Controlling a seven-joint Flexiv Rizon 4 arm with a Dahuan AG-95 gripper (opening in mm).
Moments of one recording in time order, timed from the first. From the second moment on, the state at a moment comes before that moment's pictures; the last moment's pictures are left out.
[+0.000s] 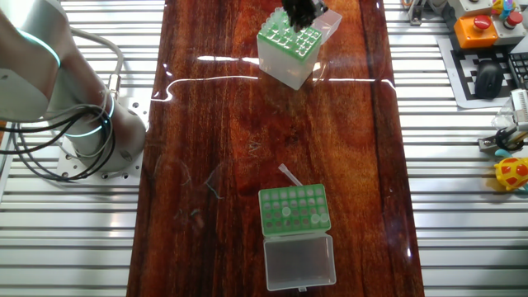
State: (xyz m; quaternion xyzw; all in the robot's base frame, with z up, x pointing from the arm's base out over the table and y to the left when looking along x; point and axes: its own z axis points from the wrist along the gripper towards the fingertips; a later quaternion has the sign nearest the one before) arm 0.425 0.185 0.197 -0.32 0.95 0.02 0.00
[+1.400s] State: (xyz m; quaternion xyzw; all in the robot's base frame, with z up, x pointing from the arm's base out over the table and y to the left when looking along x) arm 0.429 0.175 0.313 -0.35 0.94 0.03 0.00
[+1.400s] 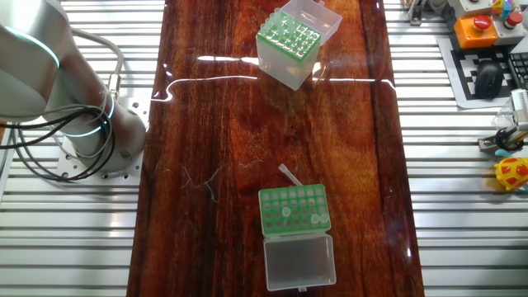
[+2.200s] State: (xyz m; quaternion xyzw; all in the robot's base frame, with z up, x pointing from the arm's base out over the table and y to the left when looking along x) arm 0.430 0.175 0.313 -0.28 0.96 0.01 0.02
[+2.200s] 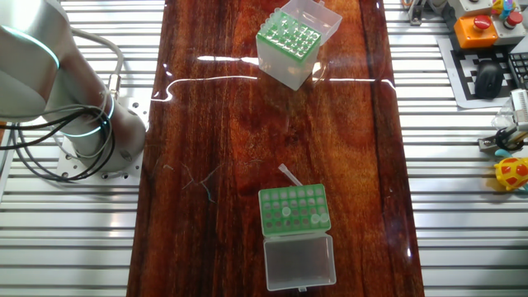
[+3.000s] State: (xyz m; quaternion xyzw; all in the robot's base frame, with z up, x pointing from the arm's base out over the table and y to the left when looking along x) arm 0.431 0.071 0.316 -0.31 0.95 0.01 0.02
